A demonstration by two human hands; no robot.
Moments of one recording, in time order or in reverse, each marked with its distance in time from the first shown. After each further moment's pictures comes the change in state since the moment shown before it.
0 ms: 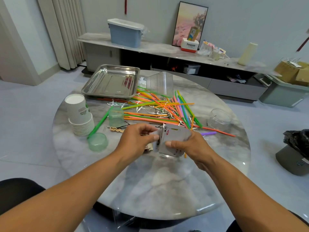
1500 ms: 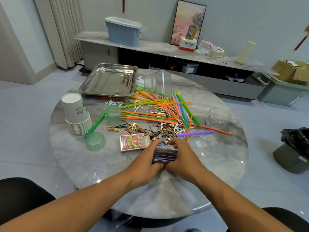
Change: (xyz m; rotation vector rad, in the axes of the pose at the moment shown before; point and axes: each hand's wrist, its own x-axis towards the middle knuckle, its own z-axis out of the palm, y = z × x) left_hand -0.038 -0.037 0.033 0.200 -0.351 0.023; right_hand -0.016 0.034 0.017 -0.807 0.047 0.032
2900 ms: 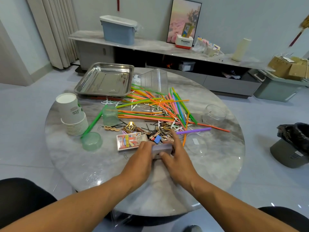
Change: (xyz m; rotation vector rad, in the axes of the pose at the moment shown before) left_hand -0.001 -0.009 0.006 0.373 0.120 0.093; right_hand -0.012 0.005 0.027 0.533 0.131 -0.134
